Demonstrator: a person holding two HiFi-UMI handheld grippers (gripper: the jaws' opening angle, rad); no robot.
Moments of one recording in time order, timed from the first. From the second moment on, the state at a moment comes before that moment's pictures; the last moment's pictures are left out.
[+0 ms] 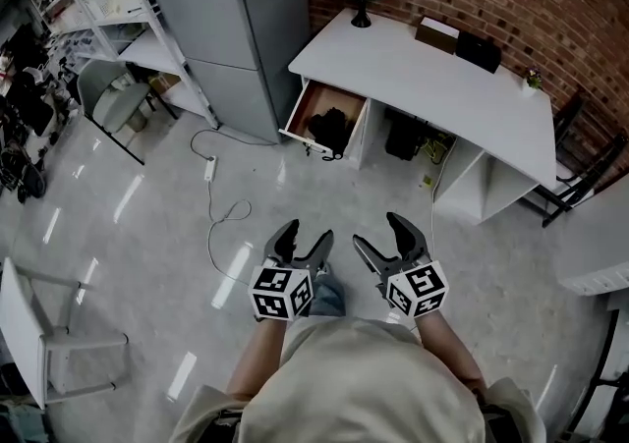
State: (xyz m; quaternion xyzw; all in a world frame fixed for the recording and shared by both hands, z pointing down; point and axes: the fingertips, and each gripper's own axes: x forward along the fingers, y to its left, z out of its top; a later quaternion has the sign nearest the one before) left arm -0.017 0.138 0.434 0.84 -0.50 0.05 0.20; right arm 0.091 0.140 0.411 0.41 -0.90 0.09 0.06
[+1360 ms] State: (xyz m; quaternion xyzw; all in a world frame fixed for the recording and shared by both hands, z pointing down) left arm -0.118 -0.147 0.489 0.83 -0.49 0.08 0.26; right arm 0.007 -0.175 0.497 0.47 -0.86 0.13 0.15
